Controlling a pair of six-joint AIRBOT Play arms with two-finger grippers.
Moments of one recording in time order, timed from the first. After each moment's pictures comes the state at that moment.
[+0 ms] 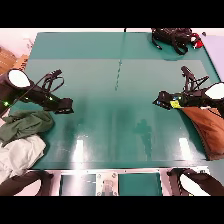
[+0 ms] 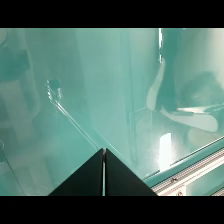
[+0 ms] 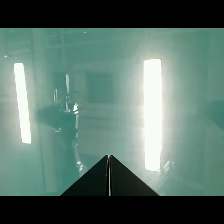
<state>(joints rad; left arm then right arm) -0.12 -1.15 1.03 1.07 -1.34 -1.47 -0.03 -1.01 0.86 -1.00 1.07 1.56</state>
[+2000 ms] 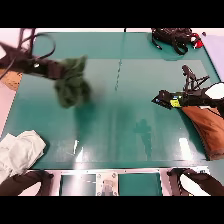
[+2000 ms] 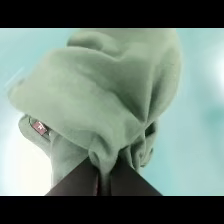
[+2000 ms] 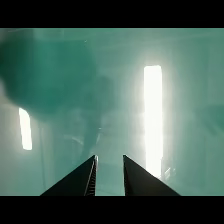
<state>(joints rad) -0.29 -1.13 1.45 1.33 -1.19 -1.46 -0.03 -1.01 0.86 -1.00 1.04 1.56</state>
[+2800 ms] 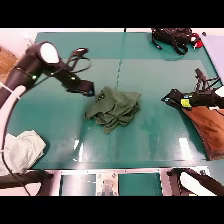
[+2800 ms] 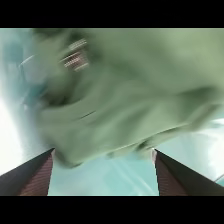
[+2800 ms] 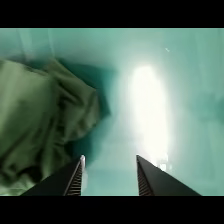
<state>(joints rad) -0.29 -1.45 1.46 1.20 -1.36 -1.46 -0.22 -1.09 0.87 -1.00 1.08 1.52</state>
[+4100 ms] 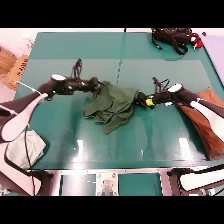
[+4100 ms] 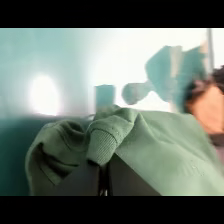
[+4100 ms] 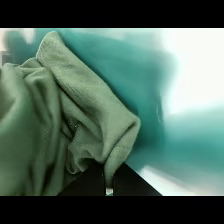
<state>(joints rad) -0.19 -1.77 1.30 0.22 -0.87 -0.87 0.01 -1.62 1.01 -0.73 0.88 1.33</state>
